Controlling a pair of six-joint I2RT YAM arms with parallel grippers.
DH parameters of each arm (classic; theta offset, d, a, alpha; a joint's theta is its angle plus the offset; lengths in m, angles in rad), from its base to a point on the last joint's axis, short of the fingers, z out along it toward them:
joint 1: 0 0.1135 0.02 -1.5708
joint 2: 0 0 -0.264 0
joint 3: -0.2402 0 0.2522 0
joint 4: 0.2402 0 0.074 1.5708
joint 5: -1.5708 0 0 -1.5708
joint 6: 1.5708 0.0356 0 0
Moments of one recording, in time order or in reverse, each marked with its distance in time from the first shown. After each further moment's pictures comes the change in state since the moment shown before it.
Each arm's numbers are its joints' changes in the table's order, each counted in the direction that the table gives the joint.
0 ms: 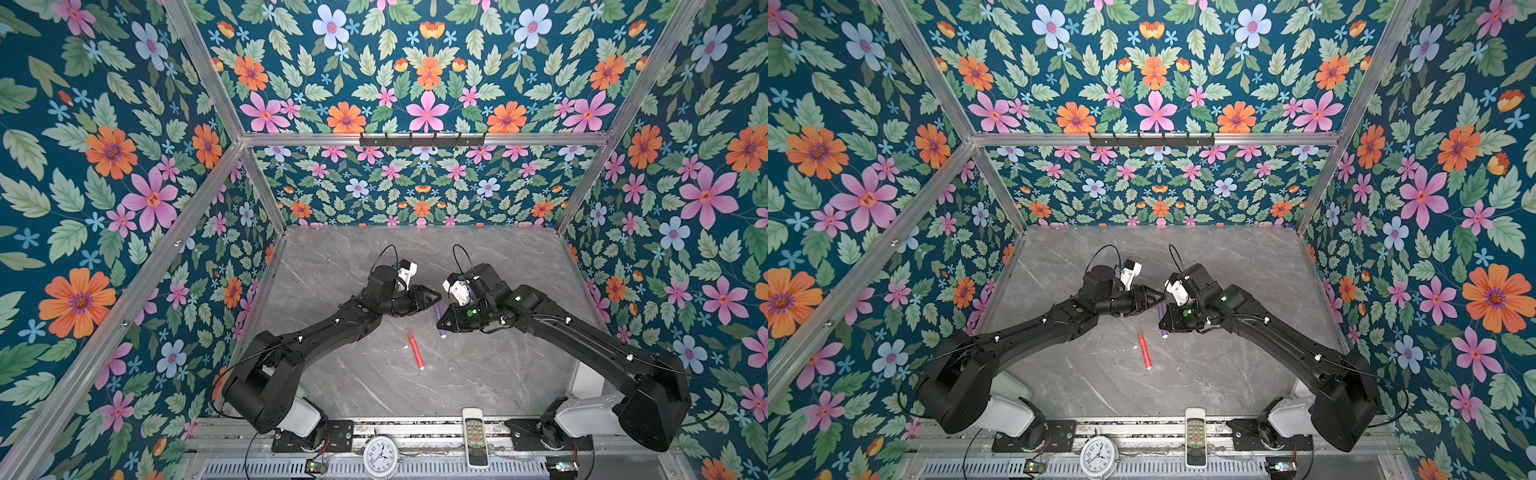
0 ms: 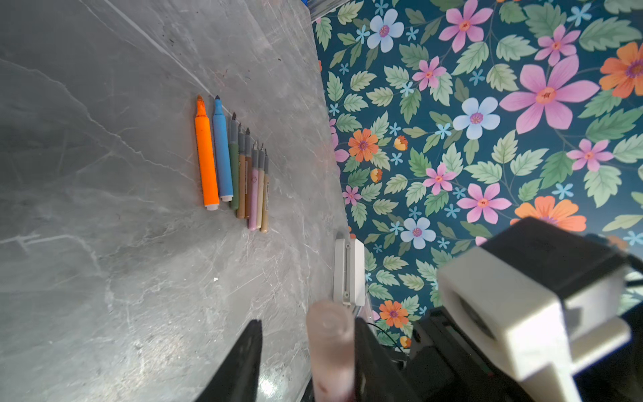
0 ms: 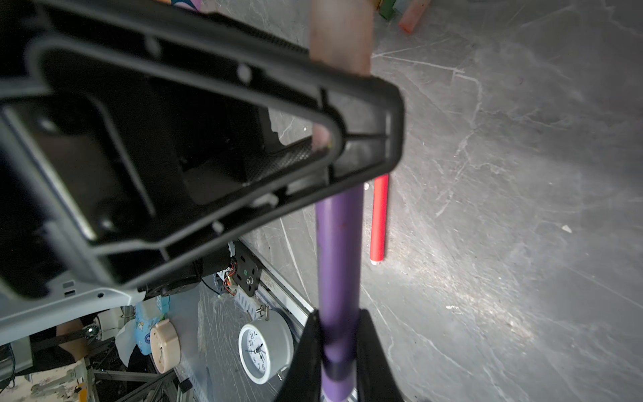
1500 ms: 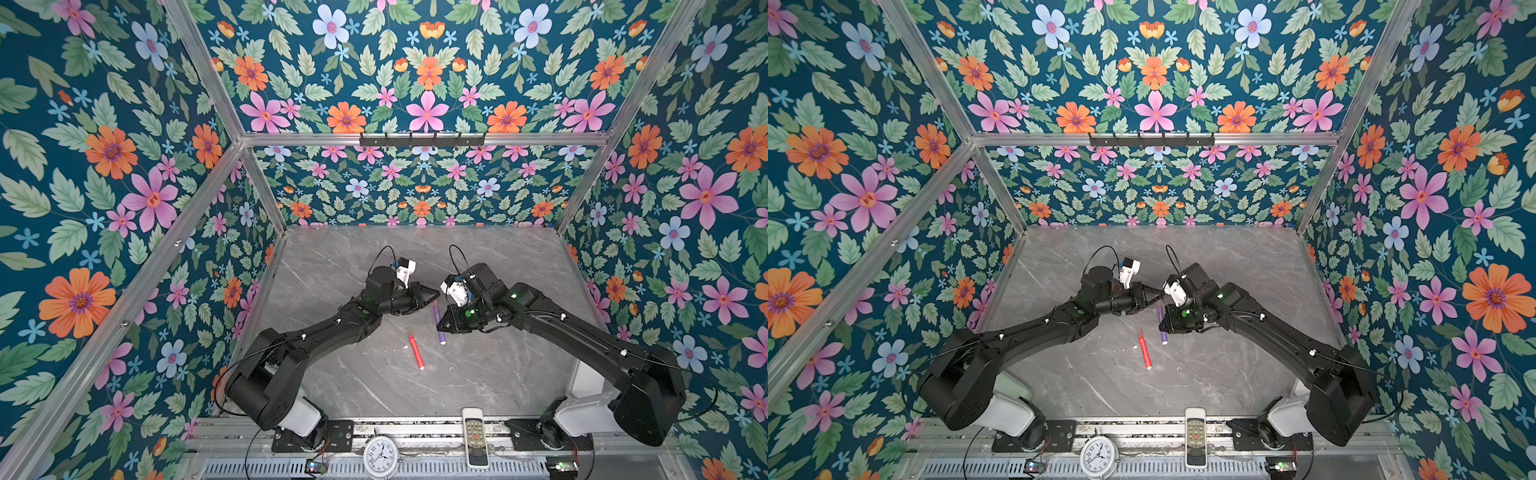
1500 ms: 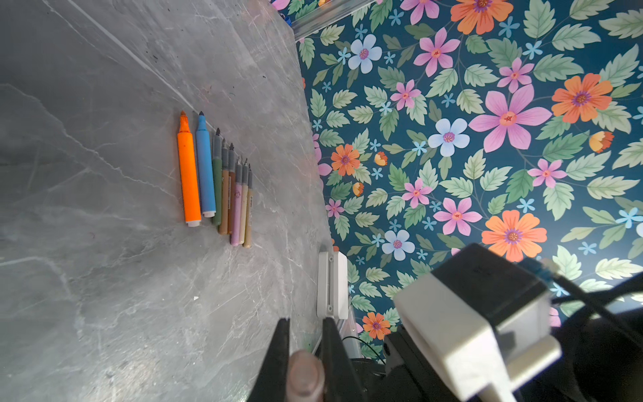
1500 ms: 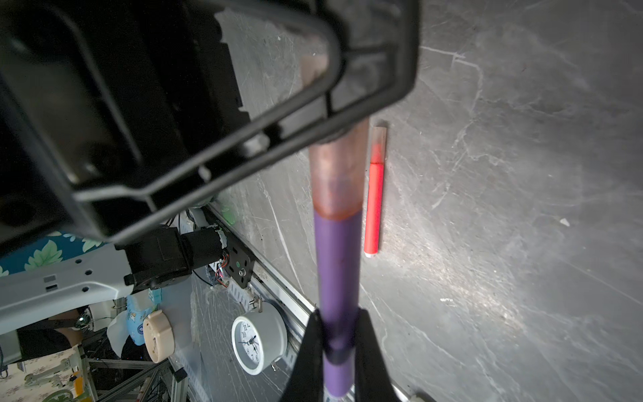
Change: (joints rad) left arm 0.000 0.016 0.017 -0.117 -0.009 -0.057; right arm -0.001 0.032 -0.023 0.032 0.003 -0.016
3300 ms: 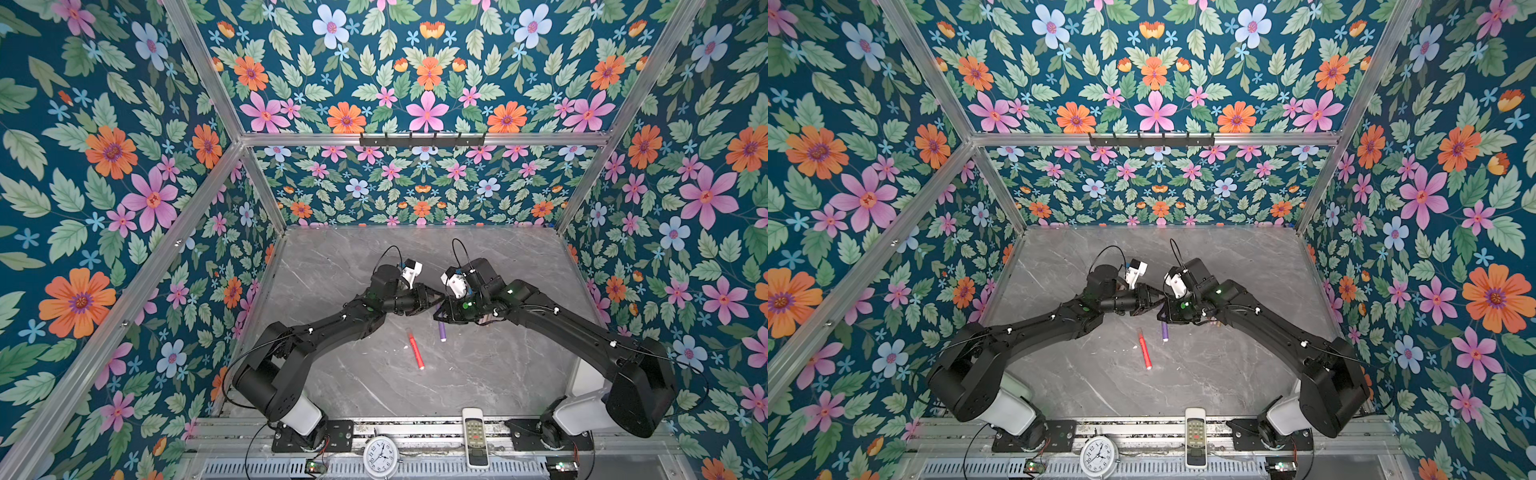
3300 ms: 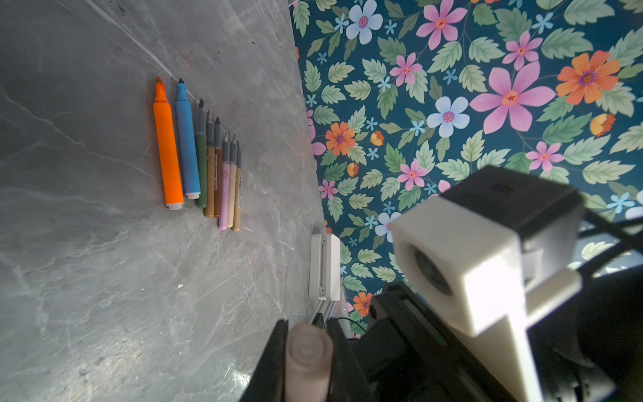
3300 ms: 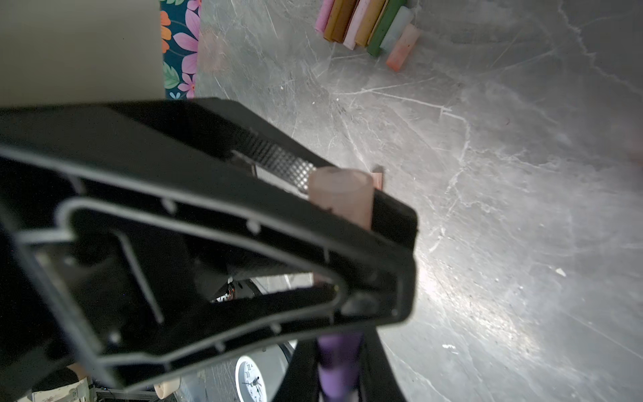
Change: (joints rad) left arm 0.001 0.053 -0.037 -0.011 -0.059 -0.031; right arm -0.037 0.042 0.008 -0.109 0.004 0.031
